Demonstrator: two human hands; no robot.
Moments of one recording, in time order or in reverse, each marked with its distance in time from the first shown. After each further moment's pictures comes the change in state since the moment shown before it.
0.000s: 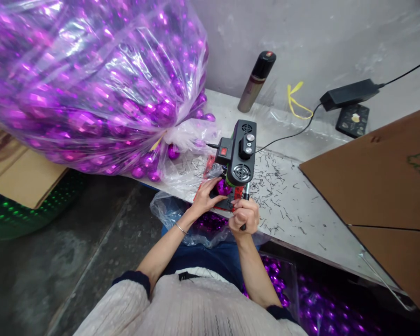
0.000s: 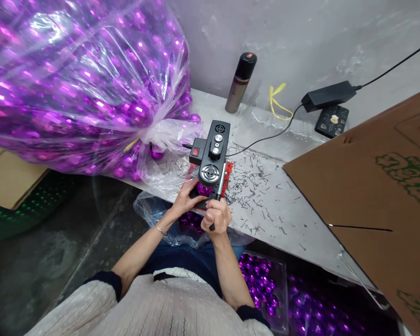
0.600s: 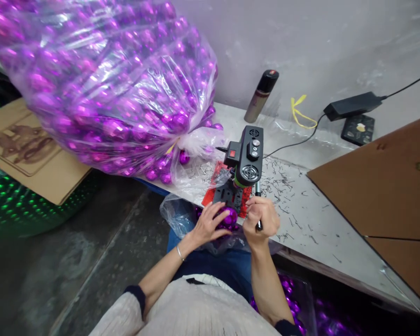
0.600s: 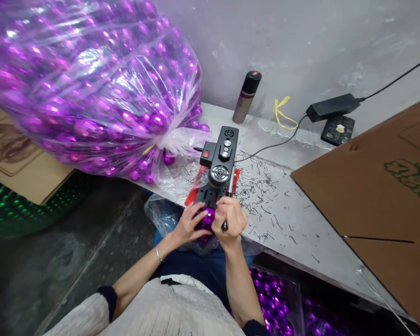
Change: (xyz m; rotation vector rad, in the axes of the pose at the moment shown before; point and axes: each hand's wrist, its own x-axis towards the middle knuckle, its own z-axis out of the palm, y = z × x) left_hand -0.079 0.016 -0.011 0.268 -0.015 0.368; right_hand 0.048 -0.022 -0.019 -0.021 -0.083 0.038
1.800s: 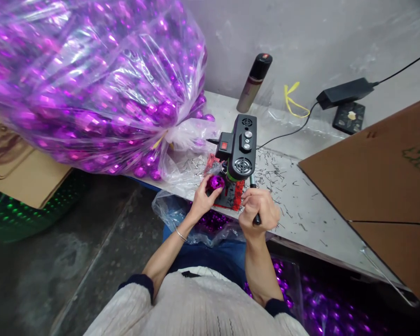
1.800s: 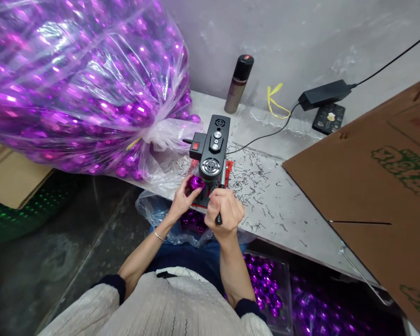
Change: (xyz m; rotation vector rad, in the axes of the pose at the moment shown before) left_hand 0.077 -0.014 0.001 -0.650 0.157 -0.782; right_hand 0.018 -0.006 -0.001 -0.049 0.019 -0.030
